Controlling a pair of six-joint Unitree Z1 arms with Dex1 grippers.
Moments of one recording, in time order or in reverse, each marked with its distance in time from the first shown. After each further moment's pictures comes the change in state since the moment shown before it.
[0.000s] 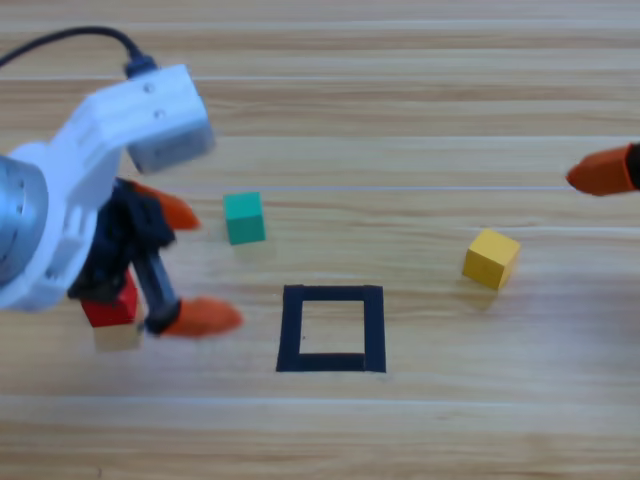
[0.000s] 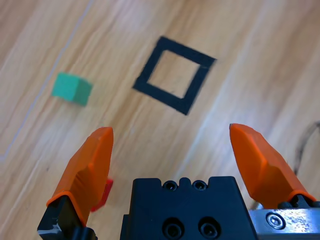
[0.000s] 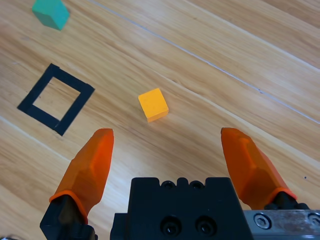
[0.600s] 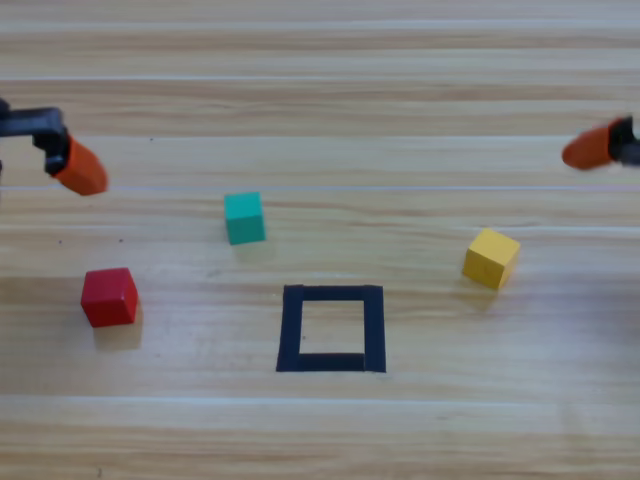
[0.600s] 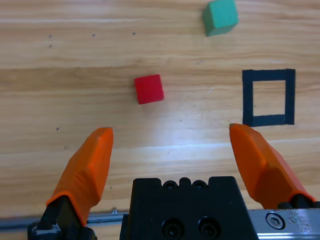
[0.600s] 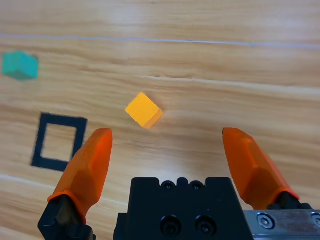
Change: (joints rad) arm 0 0.117 0.018 -0.380 0.662 0.295 -0.957; arm 1 0.001 0.076 -0.012 -0.001 -0.097 0.455
